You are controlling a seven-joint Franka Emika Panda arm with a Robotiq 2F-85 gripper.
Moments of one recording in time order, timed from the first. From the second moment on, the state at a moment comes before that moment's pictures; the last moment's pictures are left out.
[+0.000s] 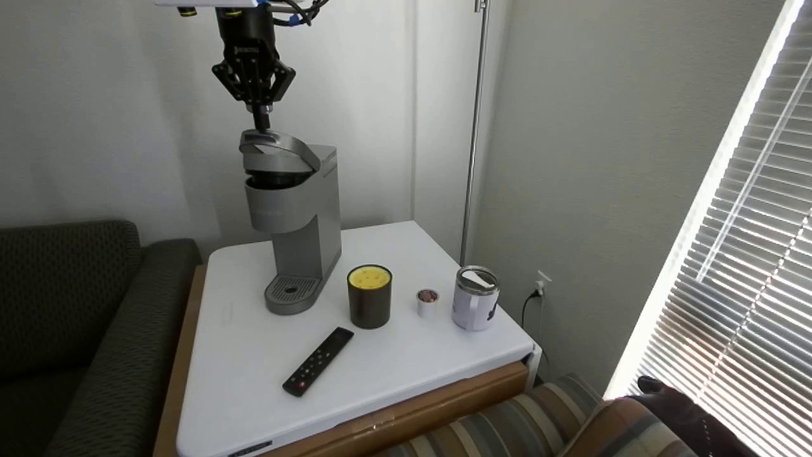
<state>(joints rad) 0.17 0.49 0.11 -1.35 -0.09 1.83 -0.13</state>
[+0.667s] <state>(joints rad) 0.16 0.48 0.11 -1.44 -0.06 1.86 -0.07</state>
